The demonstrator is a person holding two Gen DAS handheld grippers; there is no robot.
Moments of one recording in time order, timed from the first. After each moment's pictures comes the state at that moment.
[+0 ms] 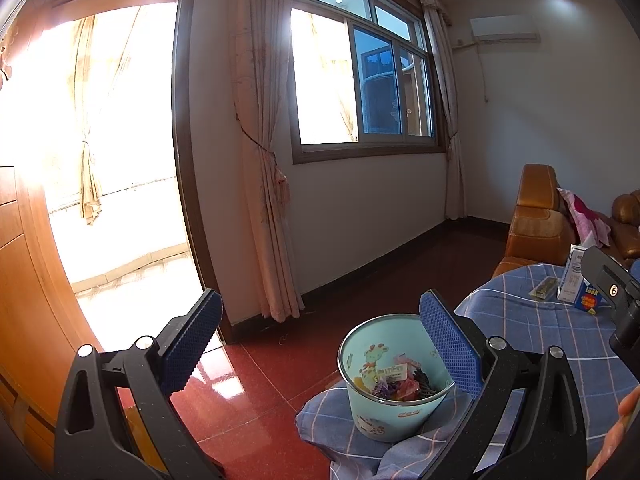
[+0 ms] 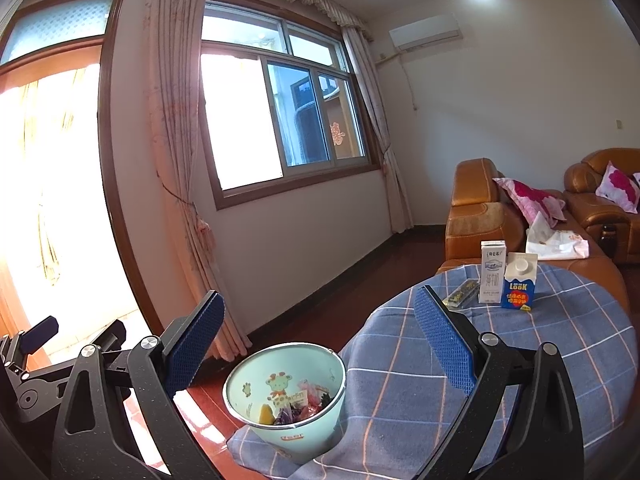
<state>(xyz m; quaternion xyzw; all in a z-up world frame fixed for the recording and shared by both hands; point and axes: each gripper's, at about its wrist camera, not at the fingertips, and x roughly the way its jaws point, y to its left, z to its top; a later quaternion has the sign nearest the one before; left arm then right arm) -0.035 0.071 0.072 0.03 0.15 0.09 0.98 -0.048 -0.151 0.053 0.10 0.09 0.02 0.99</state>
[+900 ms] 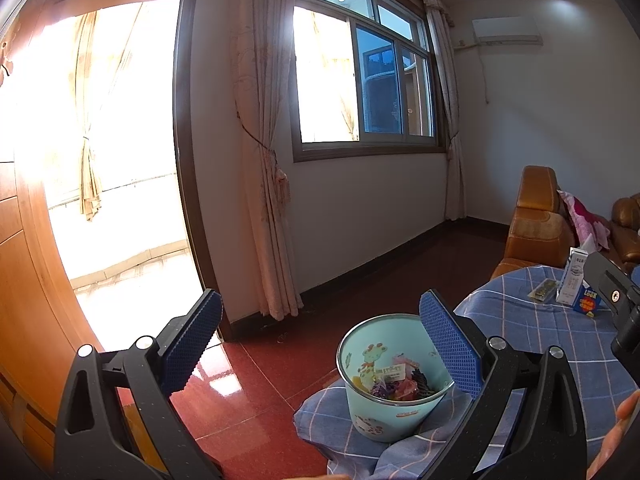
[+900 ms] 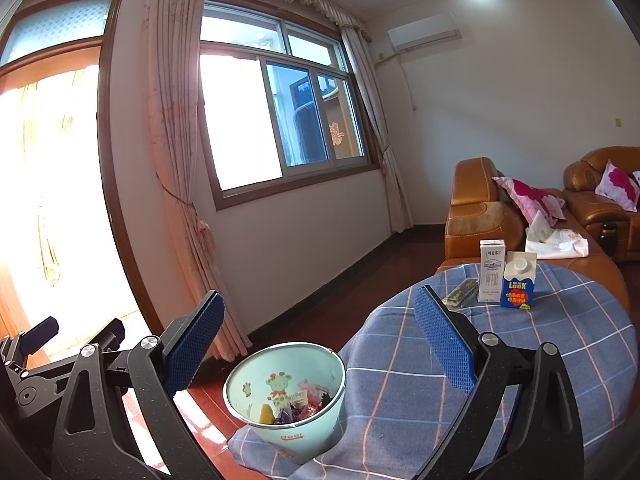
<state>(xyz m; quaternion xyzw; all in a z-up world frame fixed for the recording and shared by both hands) -0.034 0.074 0.075 0.02 0.16 0.09 0.98 -0.049 -0.152 0.052 0.11 0.09 0.02 0.99</state>
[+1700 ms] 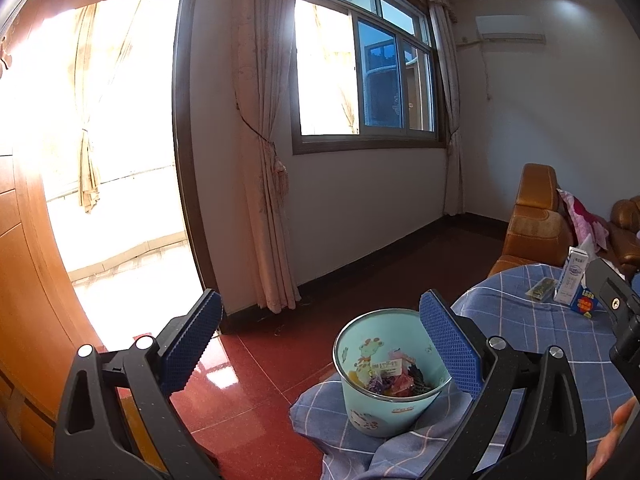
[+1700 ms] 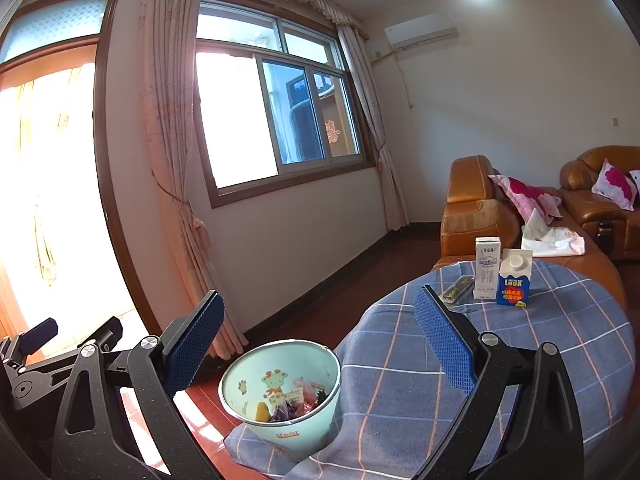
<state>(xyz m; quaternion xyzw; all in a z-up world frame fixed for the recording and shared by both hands) -0.031 0.074 0.071 0.01 0.17 0.09 0.98 -0.053 -0.159 0.050 0.11 0.10 0.01 0.99</state>
